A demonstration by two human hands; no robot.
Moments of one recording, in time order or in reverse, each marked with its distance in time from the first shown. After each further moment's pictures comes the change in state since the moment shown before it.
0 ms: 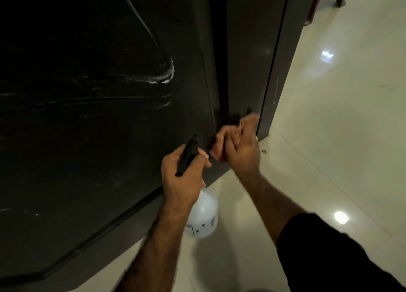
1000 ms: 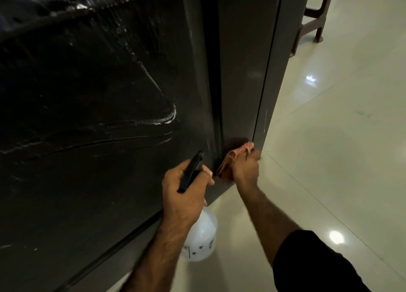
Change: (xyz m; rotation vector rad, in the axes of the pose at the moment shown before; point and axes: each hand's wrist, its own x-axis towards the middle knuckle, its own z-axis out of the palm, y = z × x) left_hand 0.007 0.041 0.006 0.039 -0.097 0.025; right_hand 0.034 -0.011 -0.008 0.075 0.114 0.544
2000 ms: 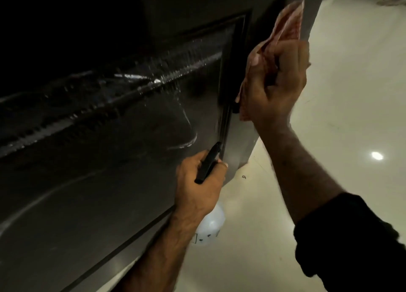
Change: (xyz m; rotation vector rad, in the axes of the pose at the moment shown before) left_hand 0.012 0.076 -0.012 -0.053 -0.088 0.047; right_hand -0.029 -0.265 -0.095 0.159 0.370 -1.232
